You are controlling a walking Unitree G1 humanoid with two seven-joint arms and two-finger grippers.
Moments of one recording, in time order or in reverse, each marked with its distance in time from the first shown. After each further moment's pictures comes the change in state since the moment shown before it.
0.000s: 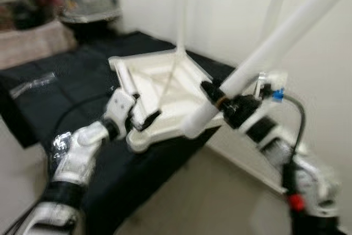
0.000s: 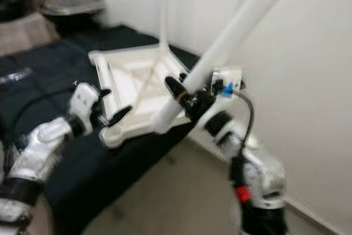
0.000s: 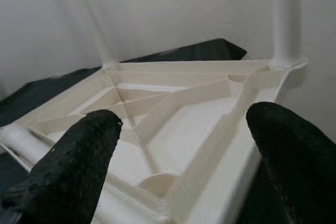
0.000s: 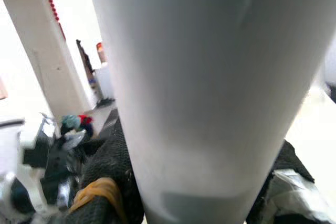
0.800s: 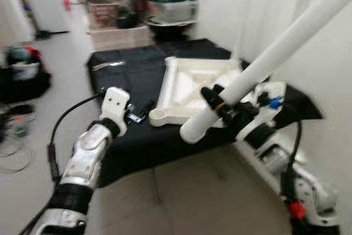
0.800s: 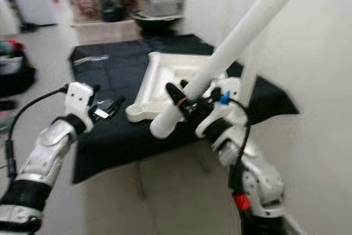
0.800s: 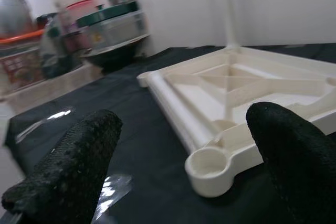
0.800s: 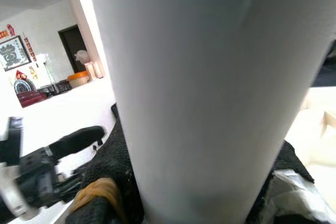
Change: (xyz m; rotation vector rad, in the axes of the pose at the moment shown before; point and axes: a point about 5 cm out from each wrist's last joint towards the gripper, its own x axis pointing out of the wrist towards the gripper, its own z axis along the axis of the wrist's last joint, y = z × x) left arm 0.002 0.001 0.005 -0.056 -0.031 0.203; right arm -0.002 -0.003 0.003 -0.012 -0.032 -0.072
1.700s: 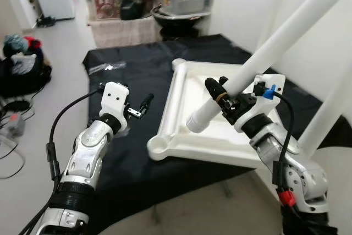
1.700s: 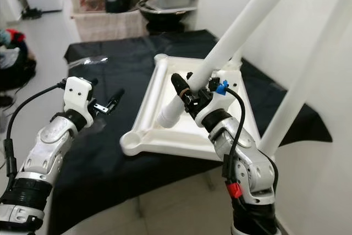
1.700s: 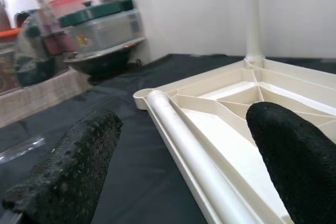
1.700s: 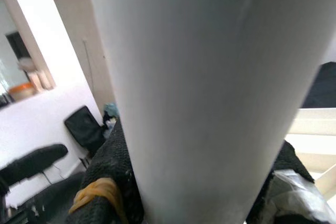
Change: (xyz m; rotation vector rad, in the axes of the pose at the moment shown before) left arm 0.002 -0.024 0.003 -0.035 -0.016 -0.032; right arm 0.006 -0.013 -0.001 -0.034 -0.009 -0.126
